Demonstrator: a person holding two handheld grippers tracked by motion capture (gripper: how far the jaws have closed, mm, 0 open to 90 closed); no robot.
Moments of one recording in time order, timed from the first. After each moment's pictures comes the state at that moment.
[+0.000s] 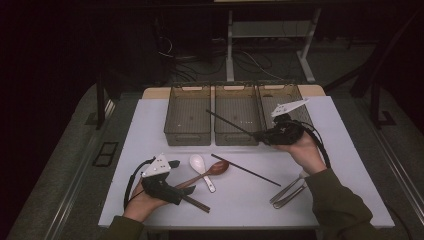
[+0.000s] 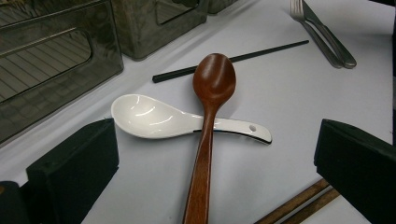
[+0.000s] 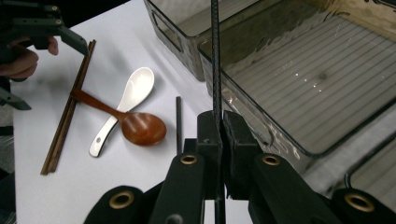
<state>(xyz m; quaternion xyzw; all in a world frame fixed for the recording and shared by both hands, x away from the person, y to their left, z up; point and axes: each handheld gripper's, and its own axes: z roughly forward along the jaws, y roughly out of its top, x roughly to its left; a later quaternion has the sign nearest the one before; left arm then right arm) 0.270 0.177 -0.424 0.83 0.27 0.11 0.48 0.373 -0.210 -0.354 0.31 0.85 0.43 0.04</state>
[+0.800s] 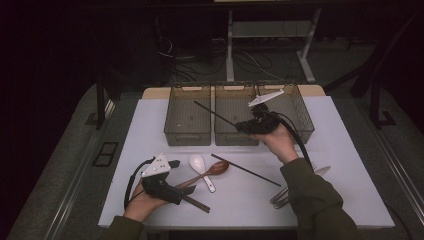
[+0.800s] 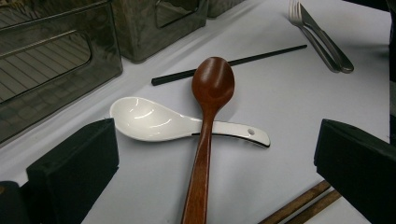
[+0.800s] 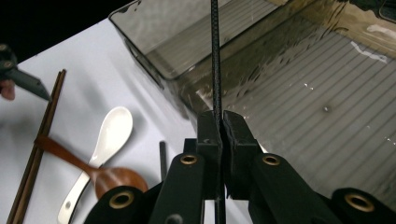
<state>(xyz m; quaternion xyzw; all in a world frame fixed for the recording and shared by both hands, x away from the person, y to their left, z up) 0.270 0.177 -0.423 0.82 0.27 0.10 0.49 0.410 -0.157 -0.358 0.34 0.84 0.42 0.05</state>
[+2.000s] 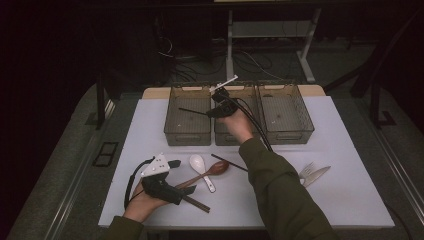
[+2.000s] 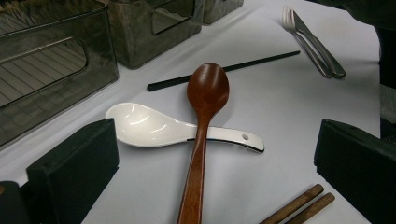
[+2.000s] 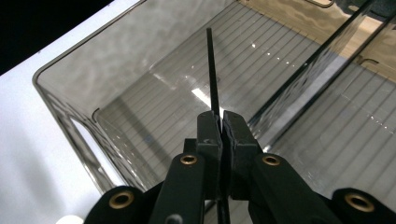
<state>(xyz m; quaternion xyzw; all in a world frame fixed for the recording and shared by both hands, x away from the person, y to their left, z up) 0.270 0.177 -0.422 0.82 0.27 0.10 0.50 0.482 -0.055 -0.369 0.39 0.84 0.37 0.06</state>
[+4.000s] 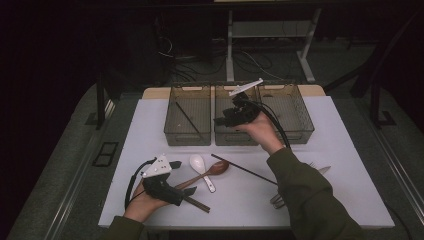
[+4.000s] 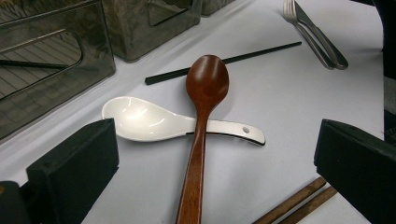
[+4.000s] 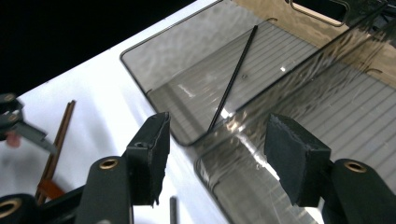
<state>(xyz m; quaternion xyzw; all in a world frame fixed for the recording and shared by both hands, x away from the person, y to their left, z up) 0.270 0.175 -0.424 0.83 0.26 0.10 0.49 0.440 -0.111 -0.348 0.32 0.84 0.44 0.03</state>
